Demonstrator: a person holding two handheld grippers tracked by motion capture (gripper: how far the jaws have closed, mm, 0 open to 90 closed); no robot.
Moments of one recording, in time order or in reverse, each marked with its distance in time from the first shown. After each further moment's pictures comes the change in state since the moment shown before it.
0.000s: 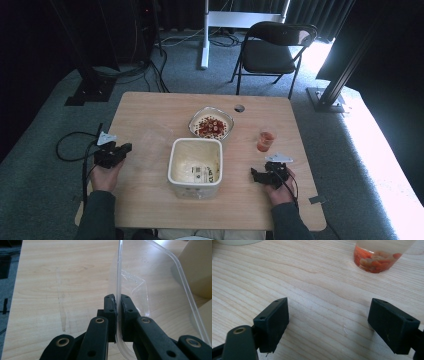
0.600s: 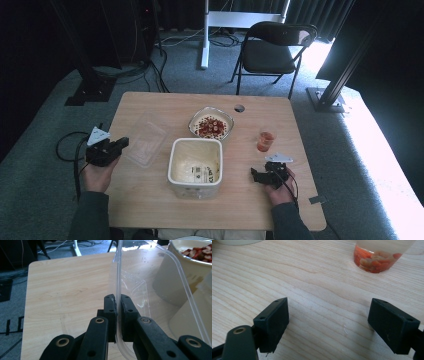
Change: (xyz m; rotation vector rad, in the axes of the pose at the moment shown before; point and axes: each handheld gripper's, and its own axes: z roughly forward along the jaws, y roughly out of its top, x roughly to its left) left arm -0.014 0.023 -0.038 -0.084 -0.028 0.086; right arm 0.000 0.000 0.000 0.000 0.000 0.000
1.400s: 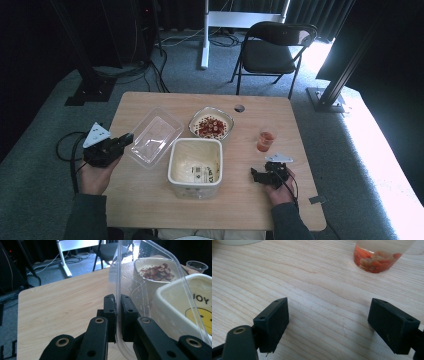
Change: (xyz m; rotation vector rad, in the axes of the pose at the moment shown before) left arm -0.035 0.033 -0.037 -0.078 -0.080 0.119; right arm 0.000 0.000 0.000 0.000 0.000 0.000
